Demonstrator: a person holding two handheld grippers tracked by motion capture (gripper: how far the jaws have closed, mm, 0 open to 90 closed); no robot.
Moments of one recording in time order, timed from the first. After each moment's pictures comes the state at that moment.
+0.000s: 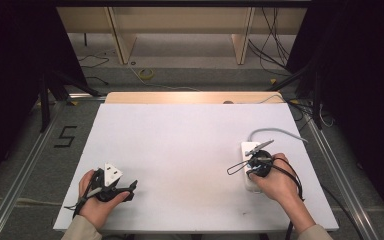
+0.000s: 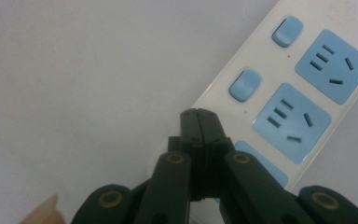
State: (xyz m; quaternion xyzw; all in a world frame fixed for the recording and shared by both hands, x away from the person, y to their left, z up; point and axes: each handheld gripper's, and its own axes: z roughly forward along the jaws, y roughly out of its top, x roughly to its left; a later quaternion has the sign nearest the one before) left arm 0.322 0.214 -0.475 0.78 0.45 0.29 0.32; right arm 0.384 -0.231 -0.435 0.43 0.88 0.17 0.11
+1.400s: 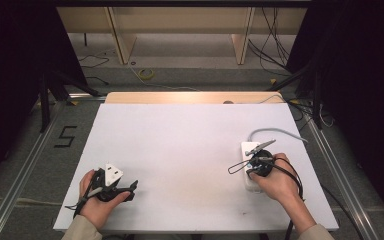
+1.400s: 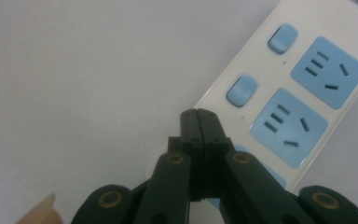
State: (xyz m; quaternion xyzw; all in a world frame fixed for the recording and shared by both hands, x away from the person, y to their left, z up) left arm 0.323 0.213 -0.476 0.78 0.45 0.29 0.32; right arm 0.385 -0.234 -0.433 0.43 0.87 0.20 0.12
